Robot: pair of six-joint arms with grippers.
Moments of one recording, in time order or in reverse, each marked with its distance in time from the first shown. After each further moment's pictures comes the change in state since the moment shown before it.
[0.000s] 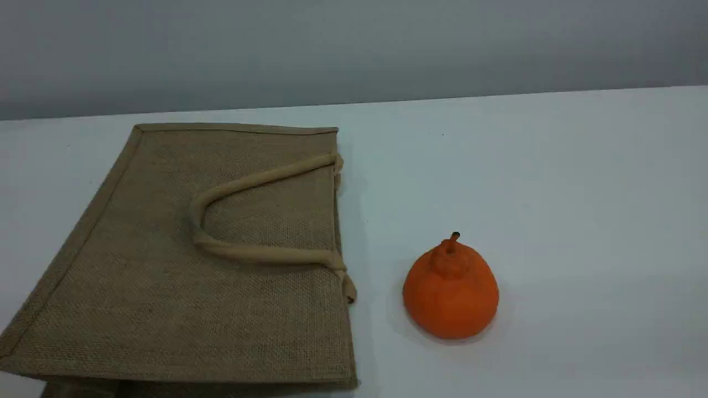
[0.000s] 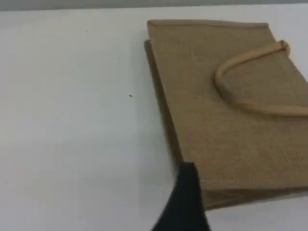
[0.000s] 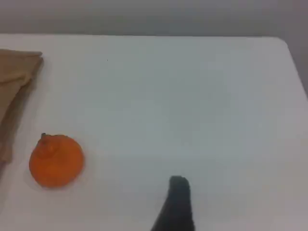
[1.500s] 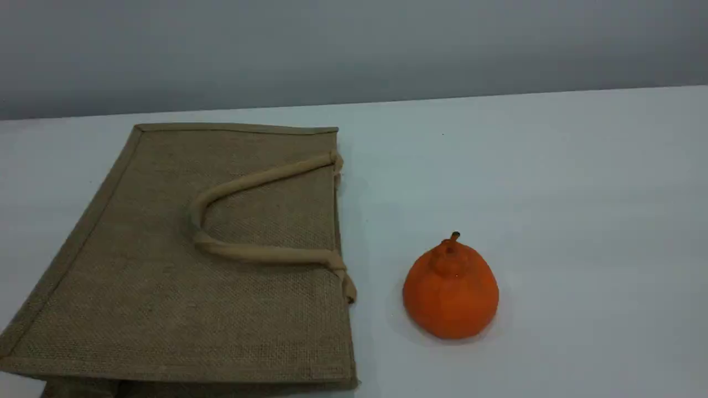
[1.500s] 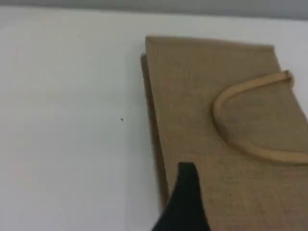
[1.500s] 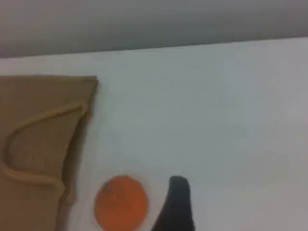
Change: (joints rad) left arm 0.000 0.601 -0.146 -0.012 -0.327 -0.073; right arm 0.000 0.528 -0.028 0.275 -0.428 -0.094
